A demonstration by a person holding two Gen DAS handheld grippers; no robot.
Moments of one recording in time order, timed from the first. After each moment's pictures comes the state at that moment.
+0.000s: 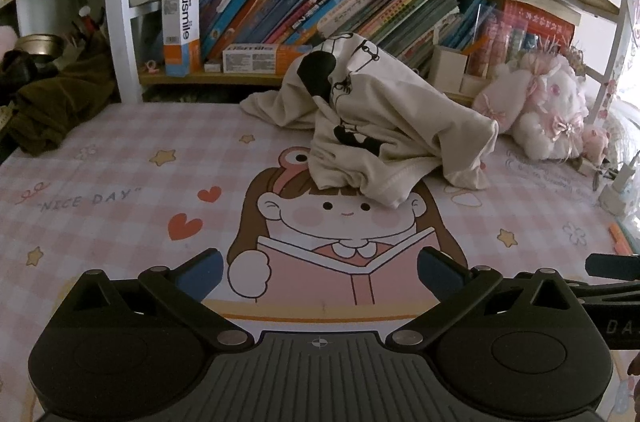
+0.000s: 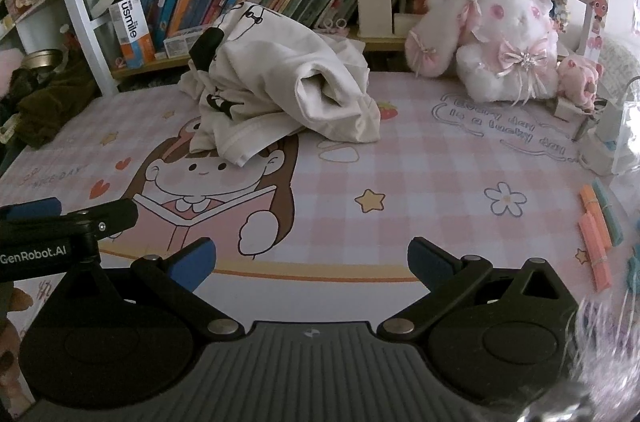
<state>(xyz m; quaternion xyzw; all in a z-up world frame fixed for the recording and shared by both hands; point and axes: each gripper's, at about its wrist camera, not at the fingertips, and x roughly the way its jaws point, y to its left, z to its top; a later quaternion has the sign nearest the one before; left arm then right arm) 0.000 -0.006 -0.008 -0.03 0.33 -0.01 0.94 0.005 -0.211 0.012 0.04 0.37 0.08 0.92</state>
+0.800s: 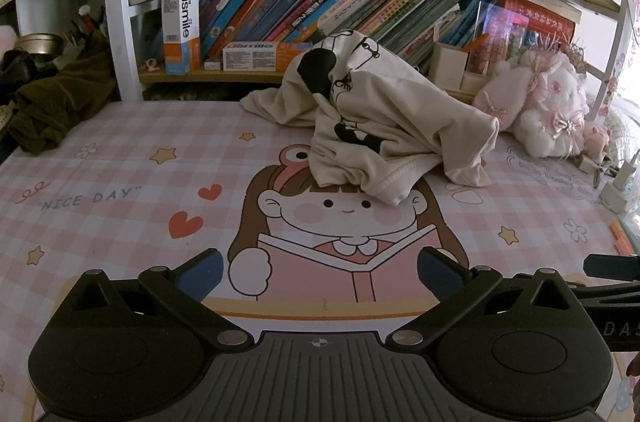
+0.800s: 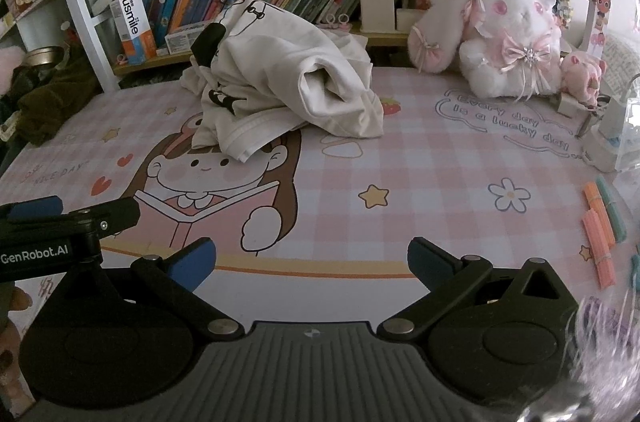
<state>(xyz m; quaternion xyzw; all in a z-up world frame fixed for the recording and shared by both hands) 0.002 0.000 -0.003 -0.03 0.34 -0.01 0.94 0.006 -0.209 0.010 0.04 0.38 0.08 0.92</state>
